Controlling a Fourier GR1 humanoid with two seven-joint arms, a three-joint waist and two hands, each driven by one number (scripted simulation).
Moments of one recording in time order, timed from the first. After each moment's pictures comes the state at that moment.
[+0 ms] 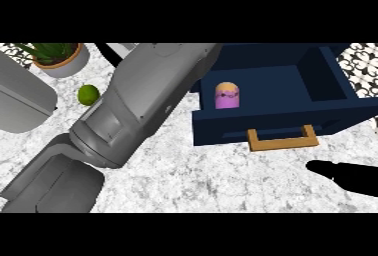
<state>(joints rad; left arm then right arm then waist) -1.63 0.00 -0.30 -0.32 0.59 0.66 0.03 -0.16 -0.30 -0.13 -2.13 0.28 0.13 0.22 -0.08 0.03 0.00</state>
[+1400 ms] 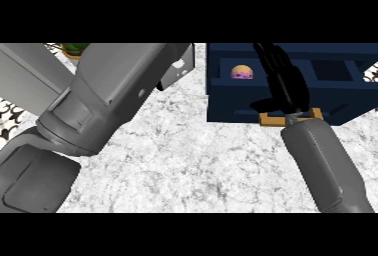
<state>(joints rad) -1.62 0.09 -0.27 -0.33 0.56 0.58 0.05 -0.61 -0.21 0.10 -1.06 0.97 -0.32 -0.06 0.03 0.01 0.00</state>
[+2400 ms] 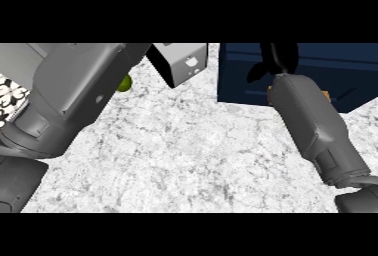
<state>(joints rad) -1.42 0.23 -0.30 -0.58 0.52 0.52 0.16 -1.06 -0.19 -0.05 -0.44 1.07 -0.63 -0.07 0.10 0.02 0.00</state>
